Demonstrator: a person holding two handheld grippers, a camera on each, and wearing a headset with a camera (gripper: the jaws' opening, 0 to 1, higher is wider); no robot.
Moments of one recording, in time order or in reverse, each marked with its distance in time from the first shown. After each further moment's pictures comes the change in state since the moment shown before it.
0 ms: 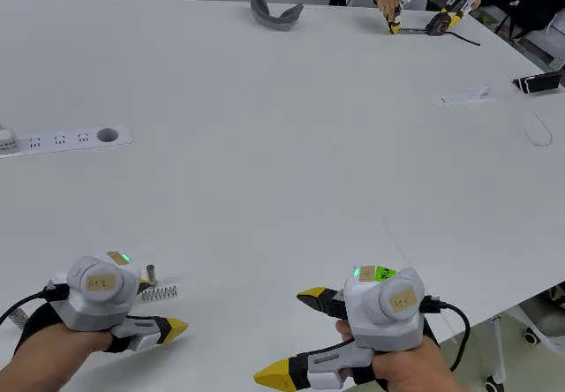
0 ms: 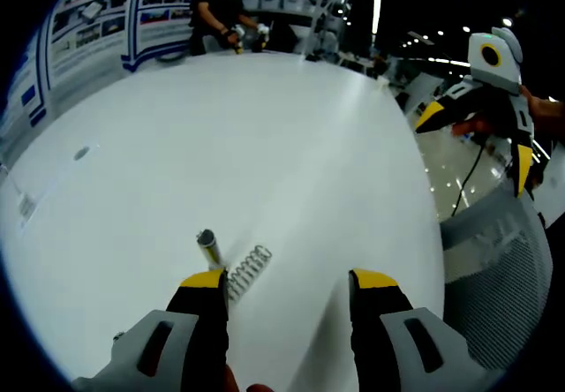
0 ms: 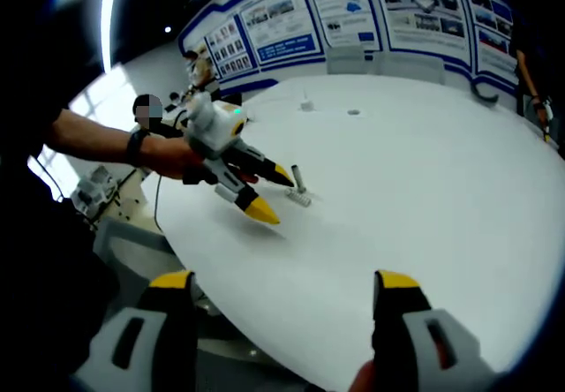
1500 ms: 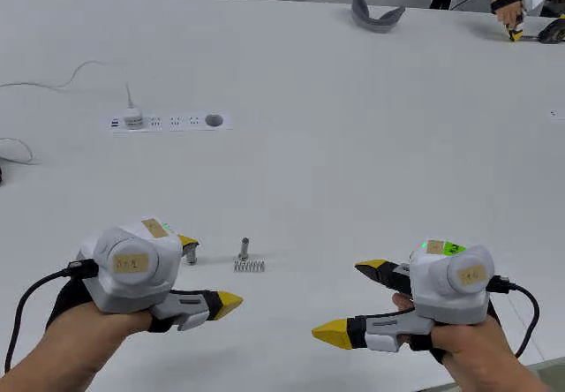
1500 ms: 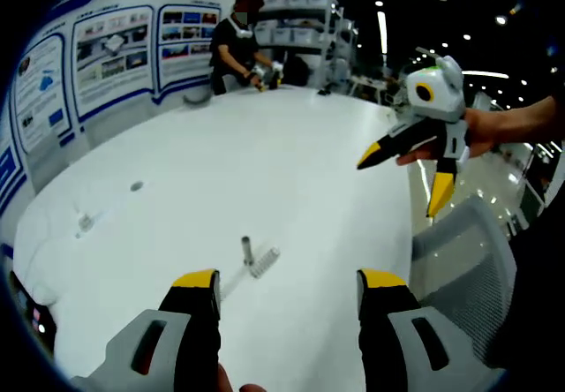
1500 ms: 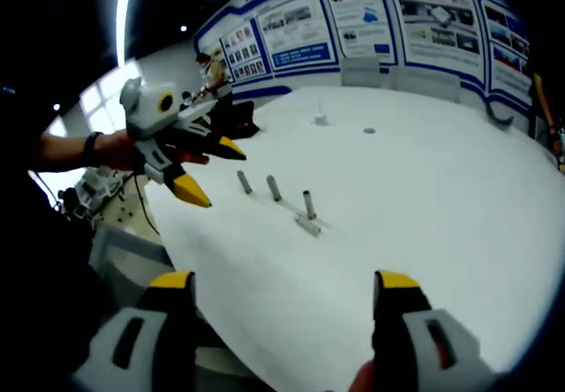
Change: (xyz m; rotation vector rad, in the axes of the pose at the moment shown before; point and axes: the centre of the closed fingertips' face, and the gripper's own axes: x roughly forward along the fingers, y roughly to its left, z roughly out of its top) left arm -0.117 -0.018 0.026 0.035 -0.141 0.112; right arm 0.021 0.009 0.036 -0.069 -0.039 0.030
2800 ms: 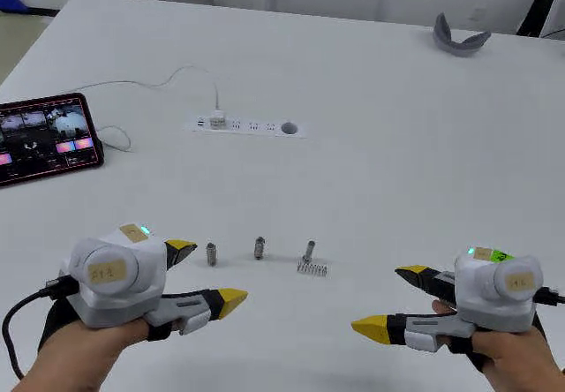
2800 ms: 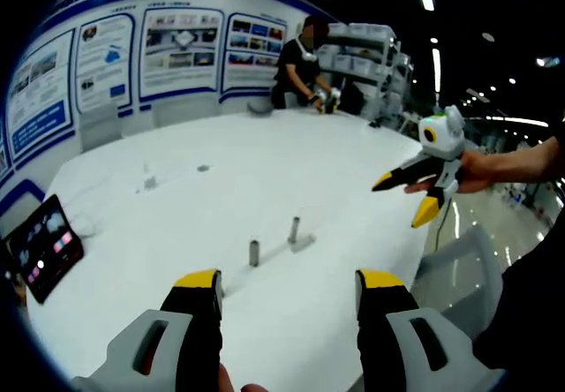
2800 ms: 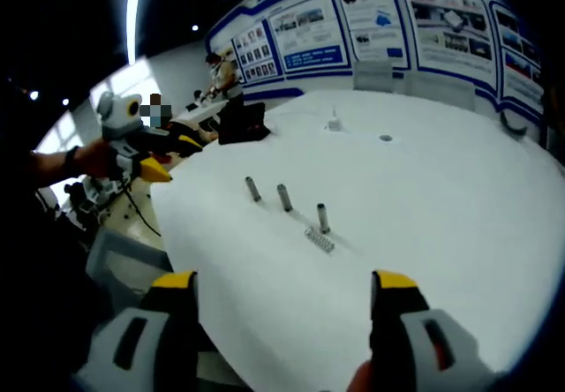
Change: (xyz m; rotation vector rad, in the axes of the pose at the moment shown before) left arm -0.098 0.028 -0.031 -0.218 -0.120 0.212; right arm 0.028 0.010 0.013 -0.034 -0.011 0.049
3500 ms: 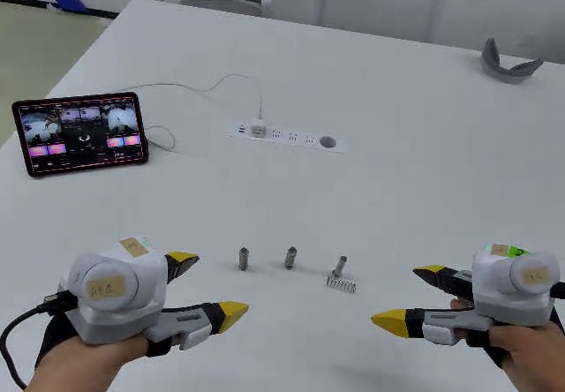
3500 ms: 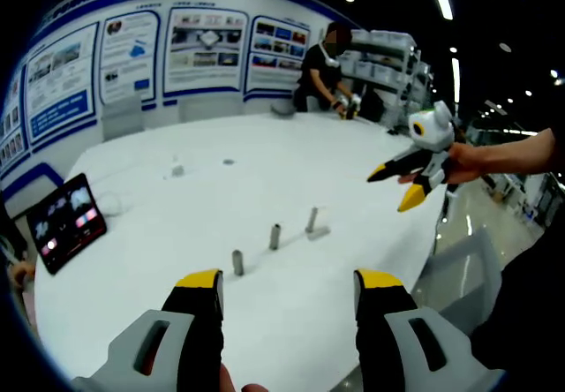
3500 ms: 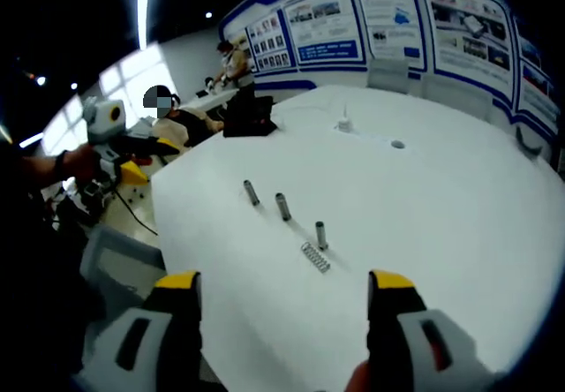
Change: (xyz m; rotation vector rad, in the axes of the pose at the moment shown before) left arm -0.038 0.016 -0.020 -0.063 -0.018 0.089; right arm 0.023 -0.009 0.023 -0.068 0.050 0.039
